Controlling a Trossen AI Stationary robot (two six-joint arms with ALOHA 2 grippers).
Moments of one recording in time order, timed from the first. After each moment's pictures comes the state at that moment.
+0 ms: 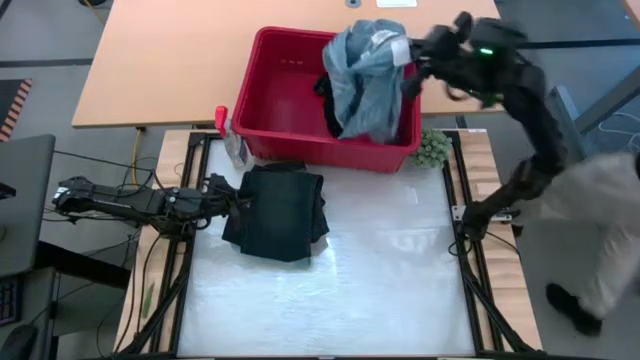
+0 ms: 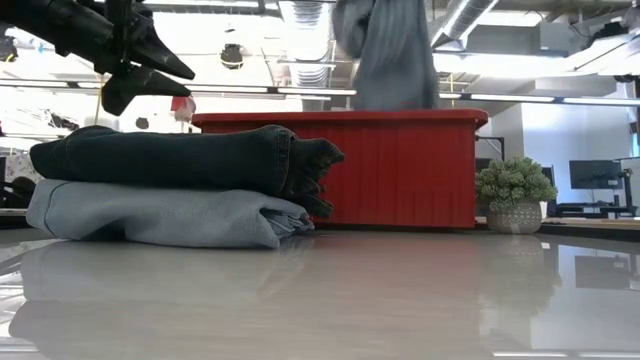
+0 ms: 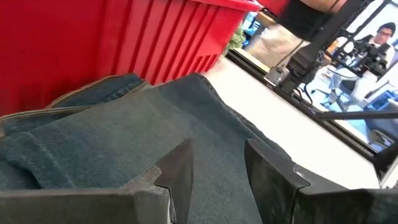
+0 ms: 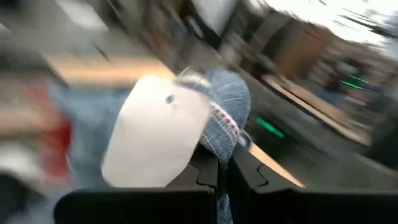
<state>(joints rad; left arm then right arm) -0.13 0.54 0.40 -0.15 -0.51 -0.63 -0.48 1.51 2.32 -0.96 0.40 -0.36</state>
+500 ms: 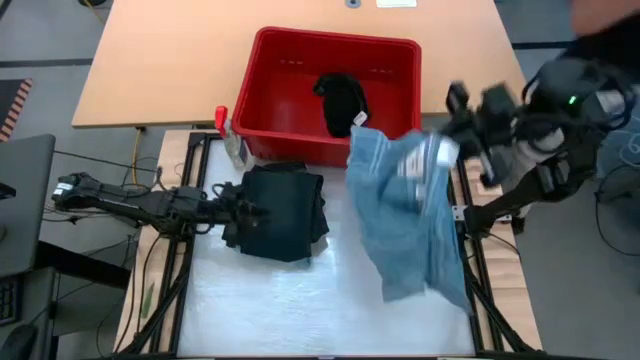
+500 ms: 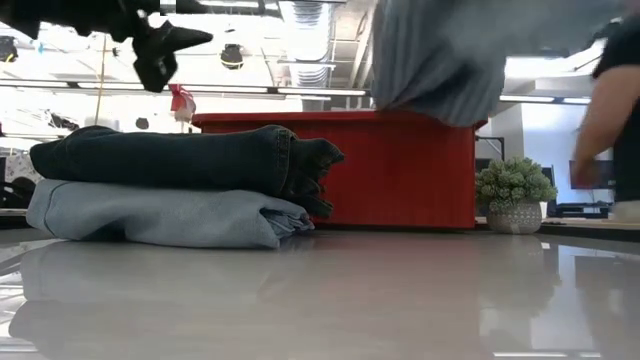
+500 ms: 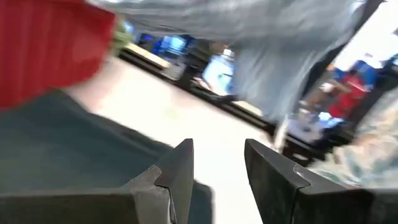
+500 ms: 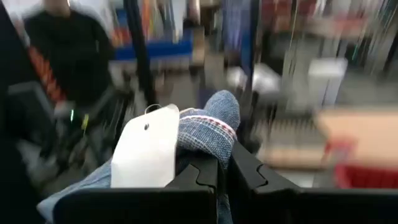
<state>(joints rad) -0.13 0.68 0.40 0.20 -0.14 -0.51 0.01 1.35 2.32 -1.00 -0.17 0.07</state>
